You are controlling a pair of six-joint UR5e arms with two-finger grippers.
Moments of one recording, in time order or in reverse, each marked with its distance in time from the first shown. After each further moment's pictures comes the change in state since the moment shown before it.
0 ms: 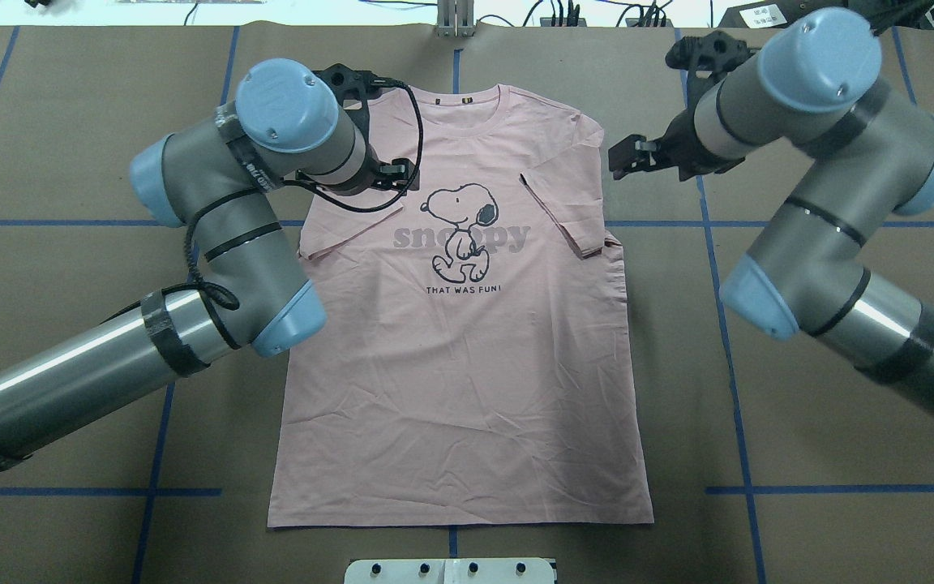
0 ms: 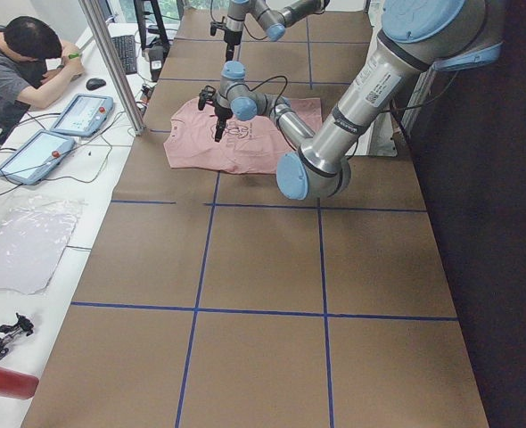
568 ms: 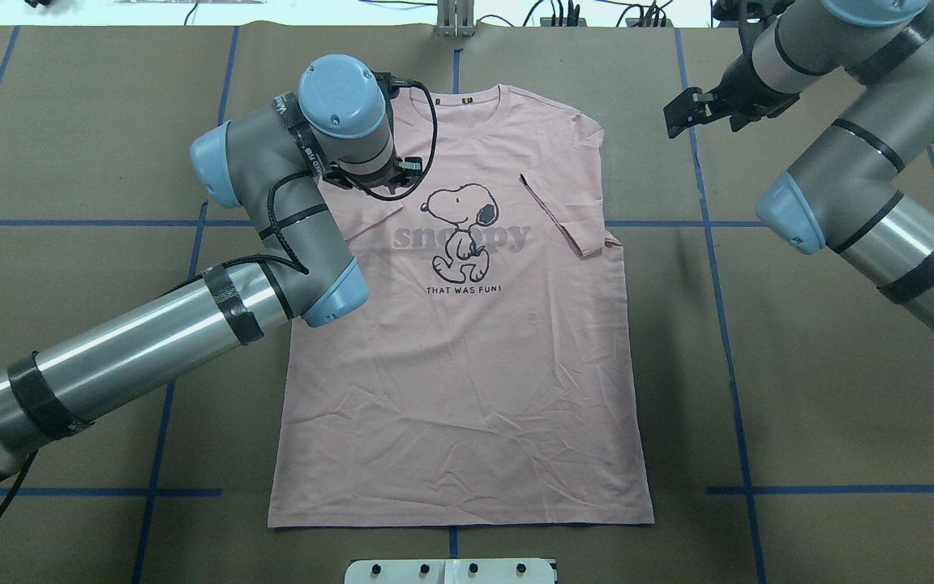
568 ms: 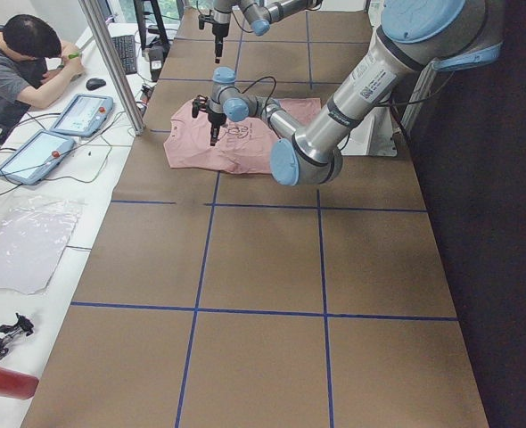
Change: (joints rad) left arm -0.006 -0.162 0.294 0.009 0.009 -0.040; right arm 0.198 0.079 -0.222 0.008 0.162 -0.321
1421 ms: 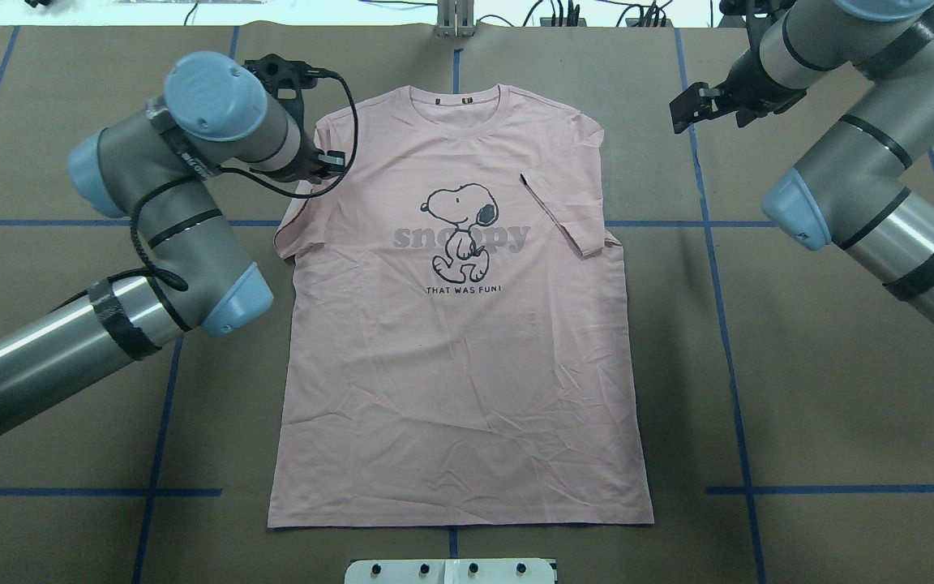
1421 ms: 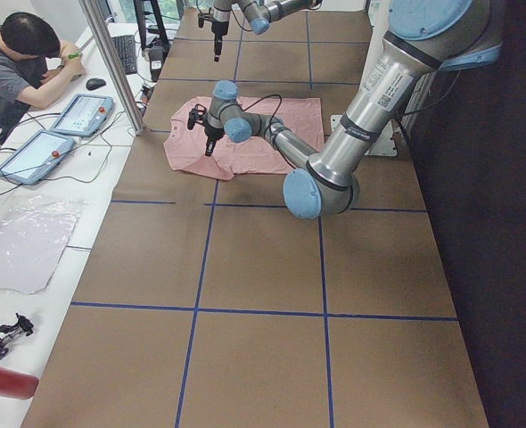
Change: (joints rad) left arm -0.047 0.187 -0.218 -0.031 -0.010 0.057; right arm 0.012 -0.005 -0.001 0.000 0.000 -0.003
